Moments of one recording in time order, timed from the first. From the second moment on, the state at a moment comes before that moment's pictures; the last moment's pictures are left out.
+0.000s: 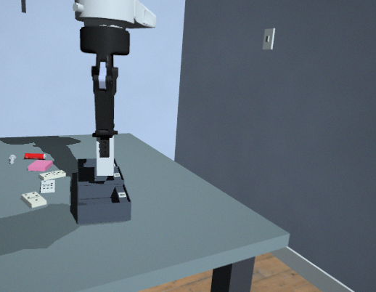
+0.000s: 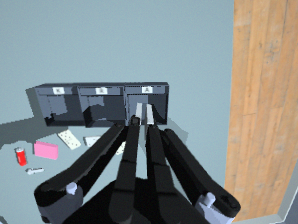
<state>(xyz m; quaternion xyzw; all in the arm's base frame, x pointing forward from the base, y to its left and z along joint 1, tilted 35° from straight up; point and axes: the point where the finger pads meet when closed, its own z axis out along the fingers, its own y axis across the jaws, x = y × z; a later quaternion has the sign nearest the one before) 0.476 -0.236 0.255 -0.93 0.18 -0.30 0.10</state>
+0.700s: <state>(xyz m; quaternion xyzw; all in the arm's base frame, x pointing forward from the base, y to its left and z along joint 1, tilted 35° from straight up) 0.471 -0.233 0.256 -0.94 0.17 -0.29 0.10</state>
